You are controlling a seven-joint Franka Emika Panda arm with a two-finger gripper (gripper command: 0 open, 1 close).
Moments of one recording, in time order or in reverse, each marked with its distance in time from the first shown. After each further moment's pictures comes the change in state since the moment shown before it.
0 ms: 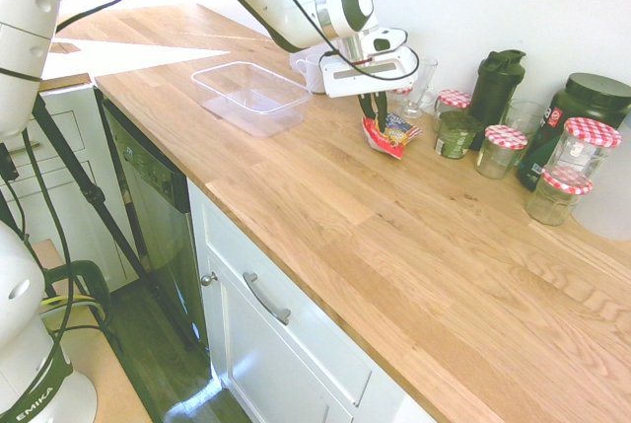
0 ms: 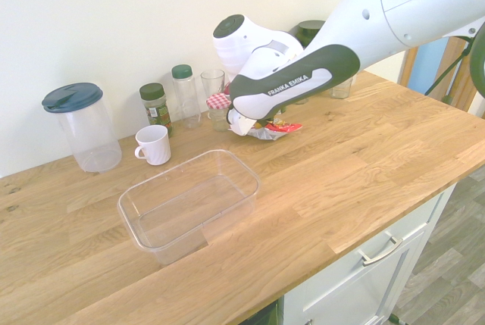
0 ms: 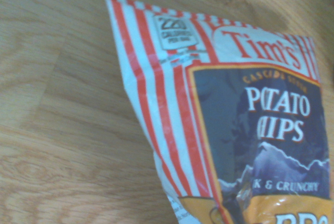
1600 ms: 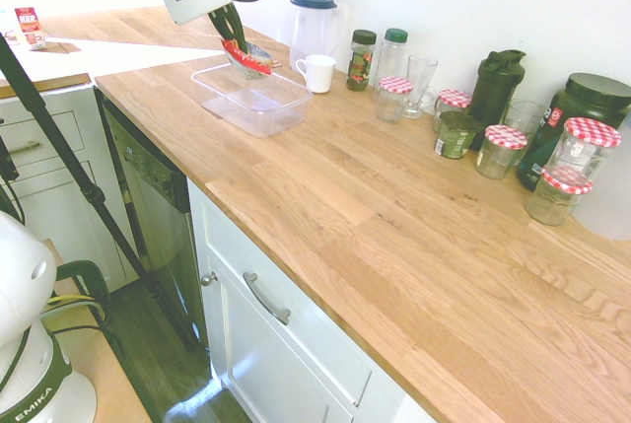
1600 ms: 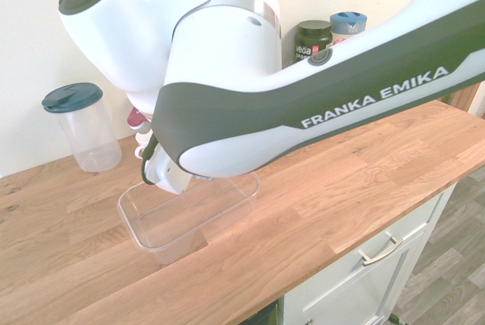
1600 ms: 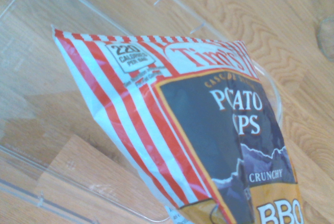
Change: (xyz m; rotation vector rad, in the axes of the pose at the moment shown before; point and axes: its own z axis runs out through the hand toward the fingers) arm -0.237 -0.059 -0.230 0.062 0.110 -0.285
